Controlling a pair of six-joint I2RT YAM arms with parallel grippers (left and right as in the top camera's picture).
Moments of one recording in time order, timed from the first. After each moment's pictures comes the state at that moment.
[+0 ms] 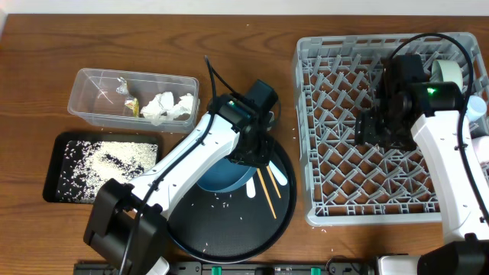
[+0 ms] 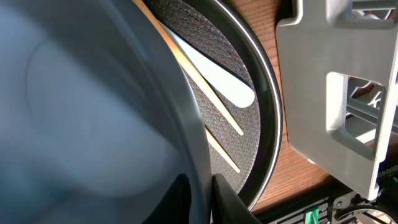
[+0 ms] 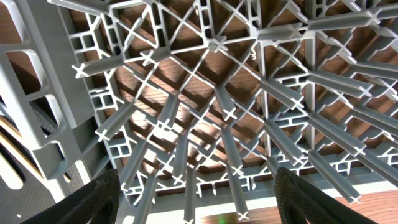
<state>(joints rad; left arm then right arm) -0.64 1.74 1.40 -1.11 0.26 -0.38 0.07 1.53 1.39 -1.29 0.04 0.22</state>
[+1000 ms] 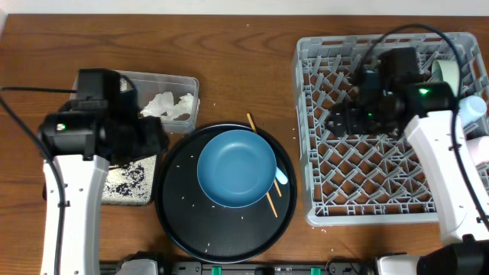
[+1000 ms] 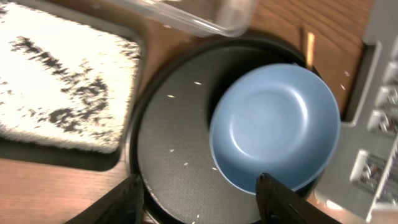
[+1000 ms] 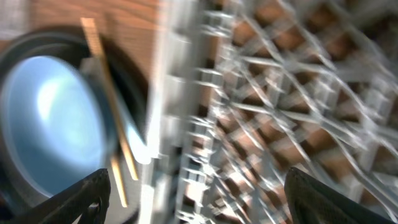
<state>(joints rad) 0.06 1.30 1.40 -1.37 0.20 -0.24 0.14 1.53 1.39 -1.11 -0.27 0.03</state>
